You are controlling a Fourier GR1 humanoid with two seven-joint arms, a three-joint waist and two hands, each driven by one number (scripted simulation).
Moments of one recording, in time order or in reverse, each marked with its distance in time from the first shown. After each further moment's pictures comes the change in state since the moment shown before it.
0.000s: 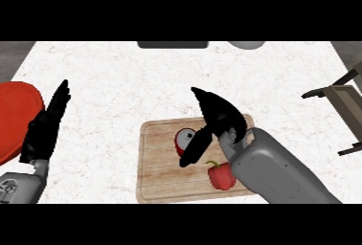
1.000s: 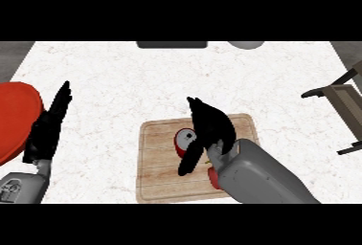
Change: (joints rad) left arm 0.002 -0.039 0.033 0.023 -0.039 -0.027 -0.016; right arm 0.046 0.056 0.061 0.029 0.148 0.034 0.001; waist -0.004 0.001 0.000
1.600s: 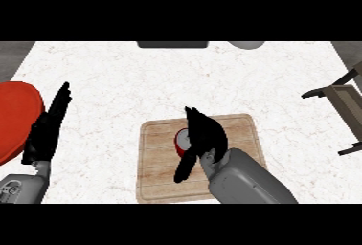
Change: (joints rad) left arm 0.011 -0.016 0.022 -0.010 -0.024 -0.019 0.004; right arm 0.076 0.079 0.001 0.055 0.089 -0.001 -0.022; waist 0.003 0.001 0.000
